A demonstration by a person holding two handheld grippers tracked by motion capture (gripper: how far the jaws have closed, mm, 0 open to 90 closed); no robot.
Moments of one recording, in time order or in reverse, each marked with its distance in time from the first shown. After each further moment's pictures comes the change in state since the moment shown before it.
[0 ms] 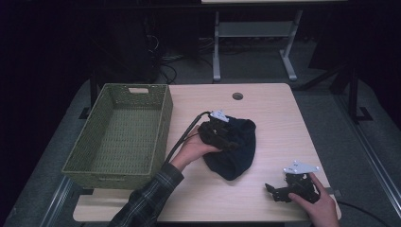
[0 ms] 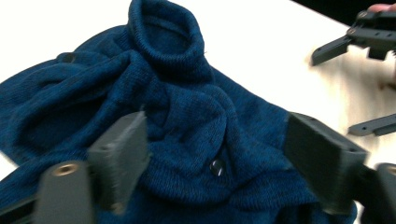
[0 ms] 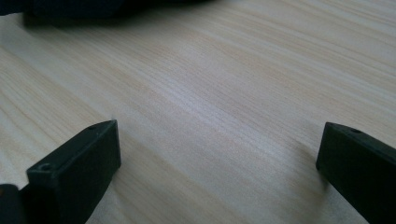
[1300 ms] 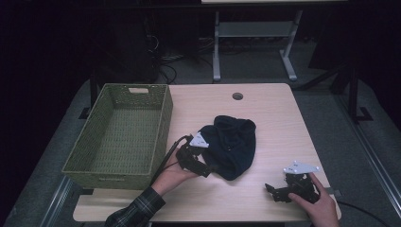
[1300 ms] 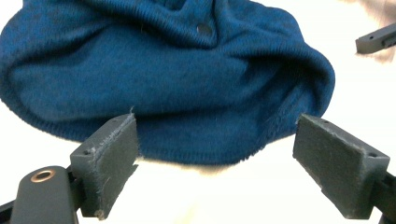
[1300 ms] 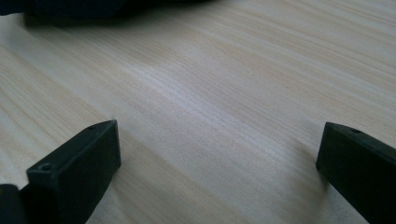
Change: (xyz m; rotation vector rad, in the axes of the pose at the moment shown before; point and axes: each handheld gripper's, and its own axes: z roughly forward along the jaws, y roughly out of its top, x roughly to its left) left arm -0.038 -0.079 -0.042 0.018 0.138 -0.014; right arm 0.000 0.000 0.000 0.000 0.001 -0.002
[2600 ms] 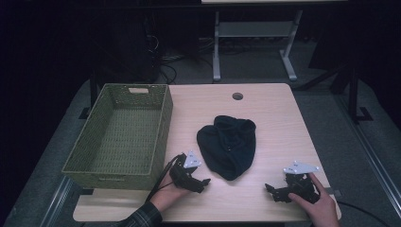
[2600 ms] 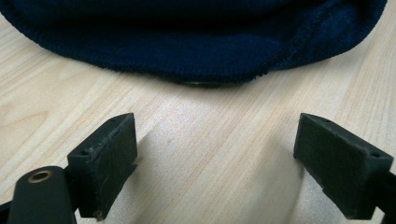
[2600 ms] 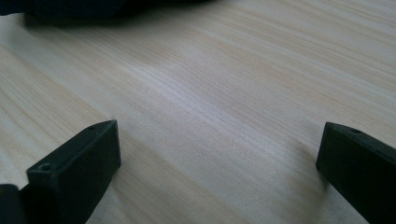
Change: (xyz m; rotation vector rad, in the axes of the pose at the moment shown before) left arm -0.016 -0.061 0.012 -0.028 0.120 -0.005; right arm 0.000 0.000 0.000 0.000 0.000 0.000
